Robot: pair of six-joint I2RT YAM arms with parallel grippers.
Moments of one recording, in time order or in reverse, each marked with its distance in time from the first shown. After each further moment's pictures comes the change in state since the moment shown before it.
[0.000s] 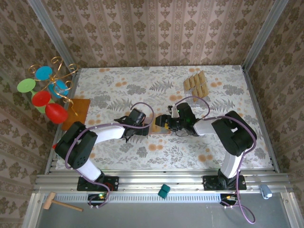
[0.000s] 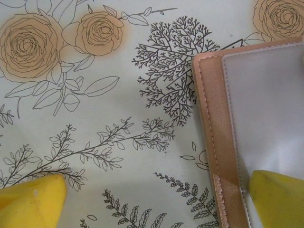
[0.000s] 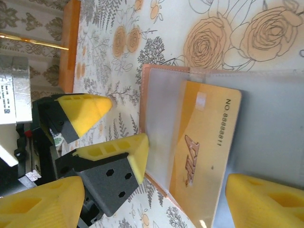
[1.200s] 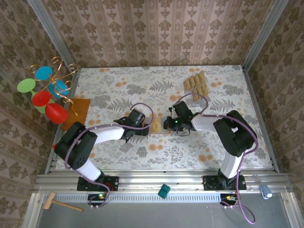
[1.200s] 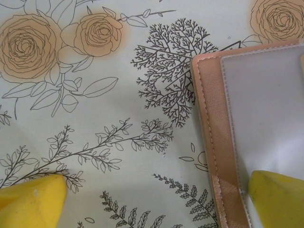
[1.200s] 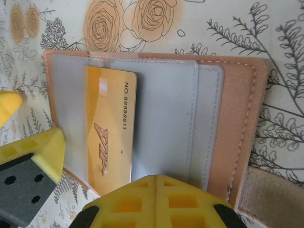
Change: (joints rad) left arm 0.000 -0.007 -0.024 0.040 0.005 0.000; right arm 0.022 0.002 0.137 -0.439 0.190 -0.155
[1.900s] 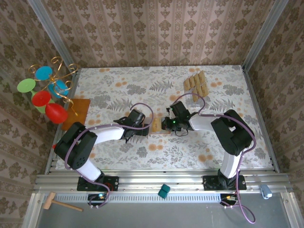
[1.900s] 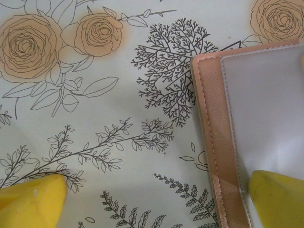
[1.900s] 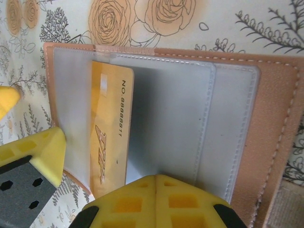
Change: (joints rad) left arm 0.000 -0.001 -0.001 0.001 0.000 0.000; right arm 0.023 0.022 0.029 -0.018 0.019 -0.014
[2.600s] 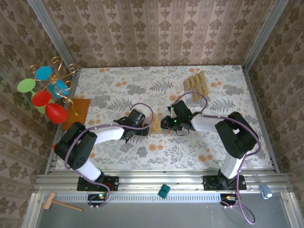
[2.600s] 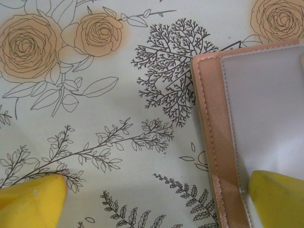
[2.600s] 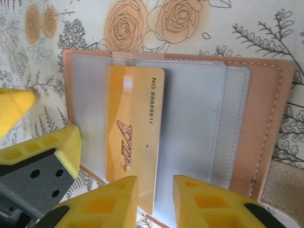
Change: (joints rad) left arm 0.000 0.000 0.000 0.000 0.000 0.000; right arm -0.003 -0.057 -0.011 -0.013 -0.003 0.023
